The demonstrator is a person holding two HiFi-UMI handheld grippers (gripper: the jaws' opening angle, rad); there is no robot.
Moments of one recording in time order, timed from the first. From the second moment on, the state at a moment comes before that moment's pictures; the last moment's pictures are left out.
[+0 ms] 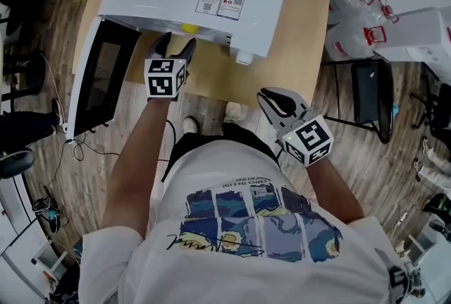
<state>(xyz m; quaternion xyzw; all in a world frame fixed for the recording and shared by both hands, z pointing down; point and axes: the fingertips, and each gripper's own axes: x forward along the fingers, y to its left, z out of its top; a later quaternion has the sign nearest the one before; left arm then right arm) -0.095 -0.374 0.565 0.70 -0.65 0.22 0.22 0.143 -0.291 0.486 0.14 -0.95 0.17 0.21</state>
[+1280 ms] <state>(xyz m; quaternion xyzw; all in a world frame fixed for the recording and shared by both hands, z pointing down) -0.104 -0.059 0.462 0.83 -0.49 0.11 0.23 0.018 -0.102 0.440 0.16 -0.96 0.10 0.22</state>
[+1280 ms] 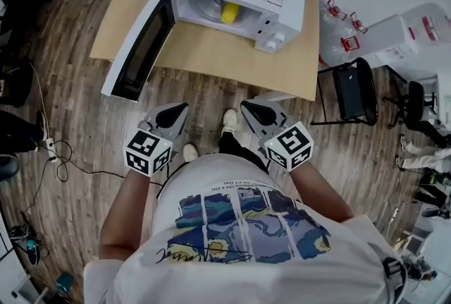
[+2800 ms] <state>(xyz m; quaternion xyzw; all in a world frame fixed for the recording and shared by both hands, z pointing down) -0.153 0.049 0.446 0.83 -0.50 0.10 0.21 -0.024 -0.003 0.442 0.18 -0.95 0.07 0.24</state>
